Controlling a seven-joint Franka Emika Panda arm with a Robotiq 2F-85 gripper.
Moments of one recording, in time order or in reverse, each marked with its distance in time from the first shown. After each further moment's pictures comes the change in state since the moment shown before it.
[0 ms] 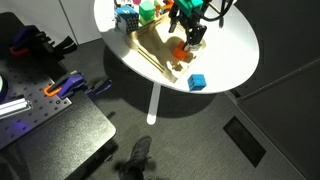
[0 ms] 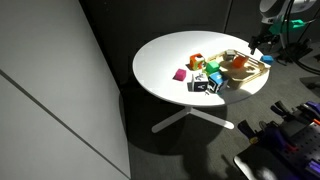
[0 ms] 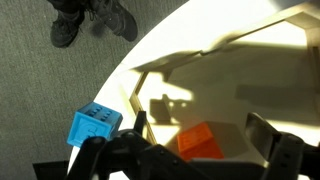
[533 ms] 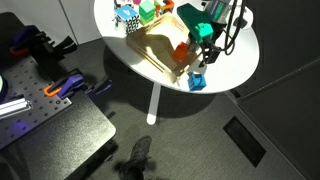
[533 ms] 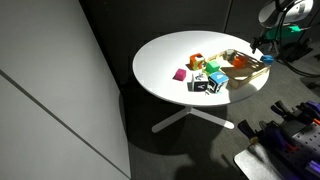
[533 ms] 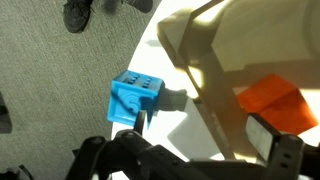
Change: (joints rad) arm -0.032 0.187 -0.057 0.156 0.004 0.150 0.096
